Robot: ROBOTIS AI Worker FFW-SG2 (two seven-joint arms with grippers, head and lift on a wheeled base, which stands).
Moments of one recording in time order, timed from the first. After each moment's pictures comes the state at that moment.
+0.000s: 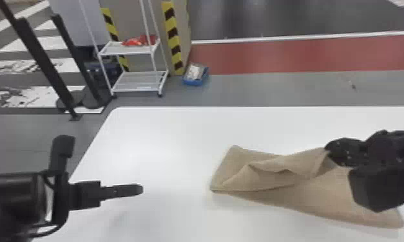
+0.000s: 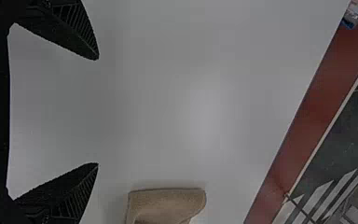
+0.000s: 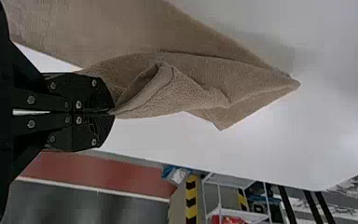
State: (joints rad) left arm 0.03 0.24 0.35 -2.07 -0.19 1.57 -1.07; right arm 0.10 -0.46 0.07 -2.22 1.00 -0.05 1.16
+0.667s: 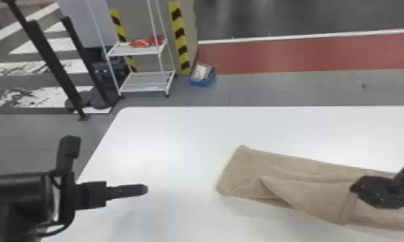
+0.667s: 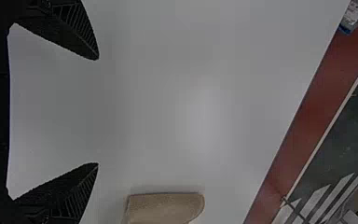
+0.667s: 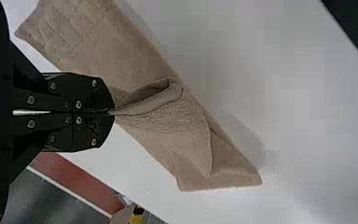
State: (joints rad) left arm 0.04 0.24 0.36 -2.07 -0.20 1.57 -1.06; right arm 0.20 -0.59 -0.04 -2.23 0.94 -0.44 1.31
